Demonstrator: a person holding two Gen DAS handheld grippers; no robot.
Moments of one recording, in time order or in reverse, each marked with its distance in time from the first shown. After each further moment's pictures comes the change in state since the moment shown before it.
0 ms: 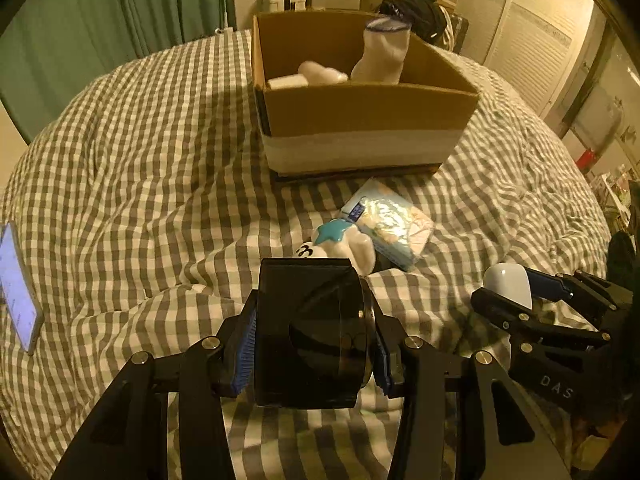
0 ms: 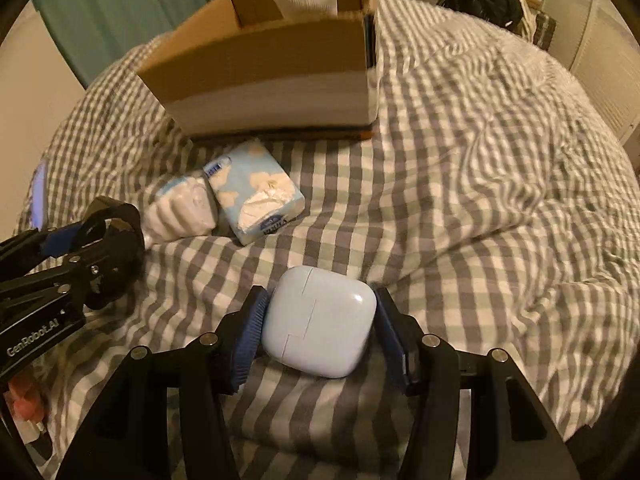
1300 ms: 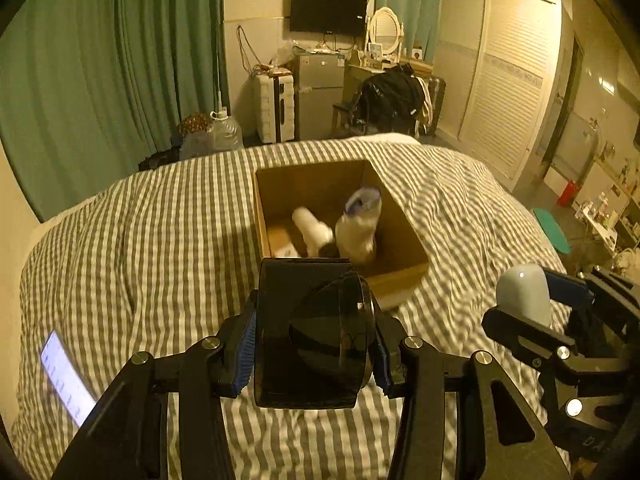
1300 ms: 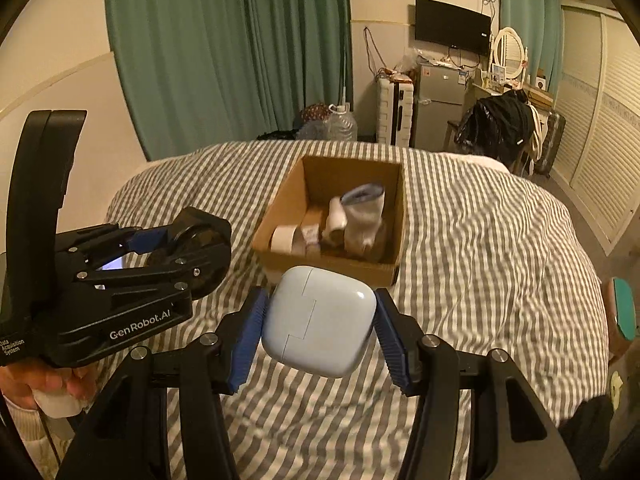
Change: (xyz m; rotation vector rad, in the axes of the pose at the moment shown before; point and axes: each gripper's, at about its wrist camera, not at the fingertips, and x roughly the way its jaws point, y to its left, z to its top) left arm -0.097 0.006 0.099 0.036 -0.263 -0.027; right arm -0.151 0.043 0.075 -0.139 -0.348 0.046
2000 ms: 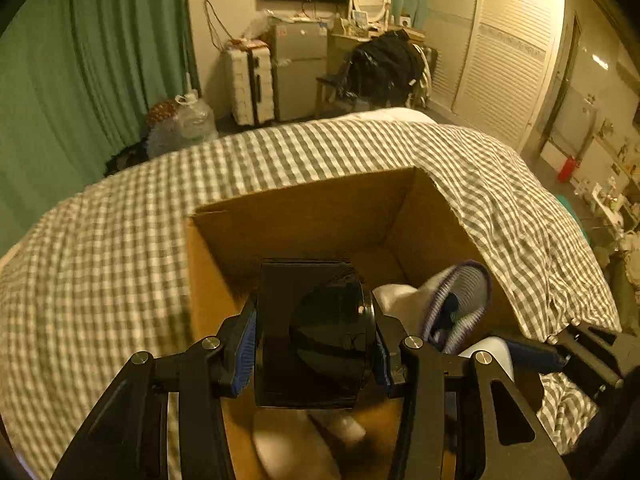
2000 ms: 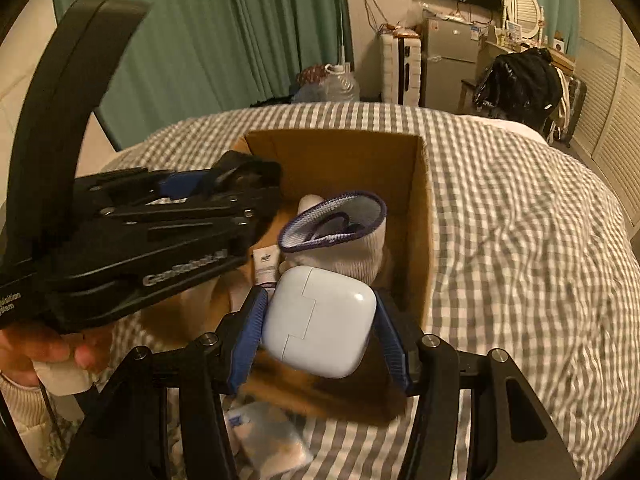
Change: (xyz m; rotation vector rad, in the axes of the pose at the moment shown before) left arm 0.210 0.014 0.086 0.072 0.112 -0.071; right arm 0.195 -0.057 0.054 0.038 0.156 0.052
